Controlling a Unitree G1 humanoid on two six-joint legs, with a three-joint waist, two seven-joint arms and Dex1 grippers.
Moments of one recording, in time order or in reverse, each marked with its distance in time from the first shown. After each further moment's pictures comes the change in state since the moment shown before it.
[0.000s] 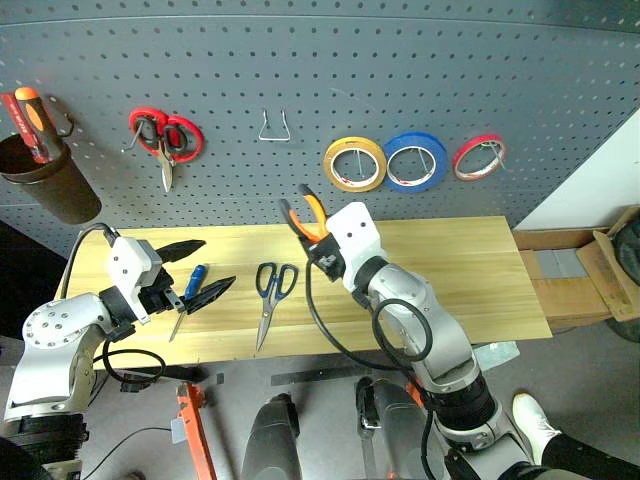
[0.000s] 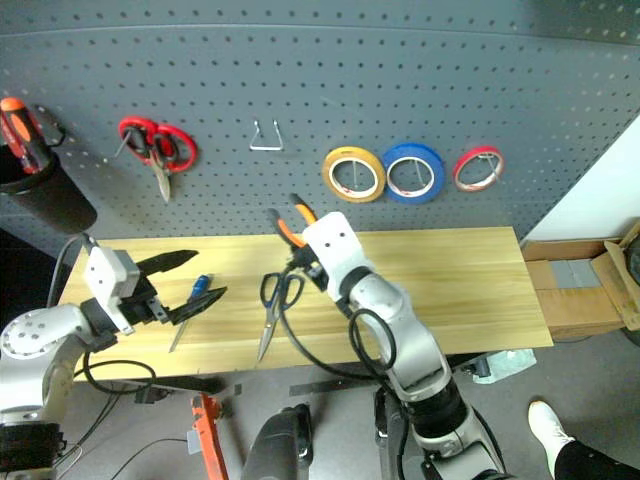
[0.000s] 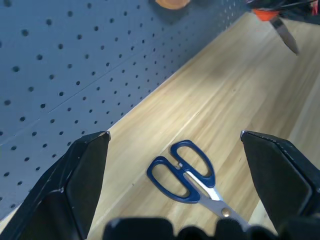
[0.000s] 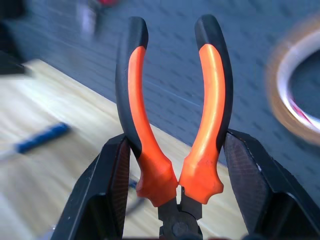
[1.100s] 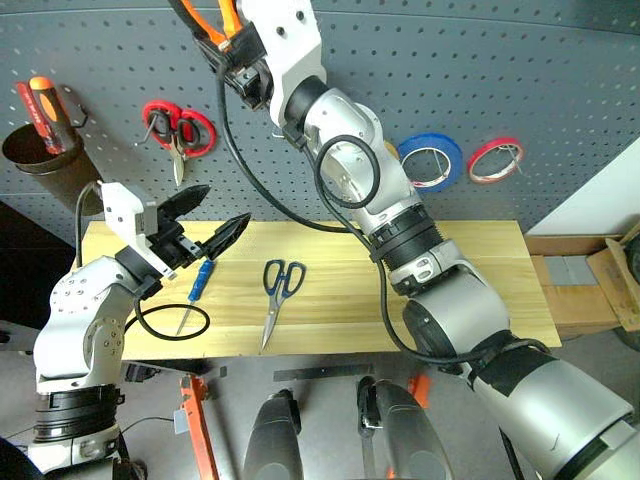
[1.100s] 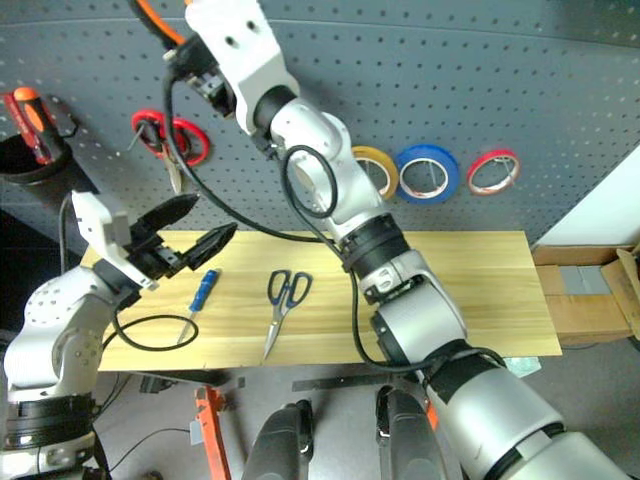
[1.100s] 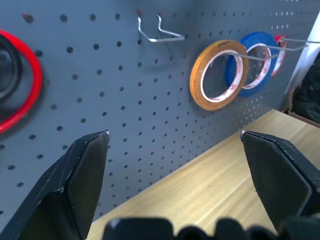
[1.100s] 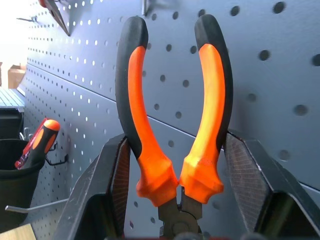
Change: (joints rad) left arm -0.174 -0.118 0.018 -0.144 -0.131 0.197 0.209; right arm -0.897 0.073 -0.316 1.124 0.125 -0.847 0.010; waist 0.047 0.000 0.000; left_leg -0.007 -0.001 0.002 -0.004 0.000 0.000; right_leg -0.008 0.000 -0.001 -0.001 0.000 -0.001
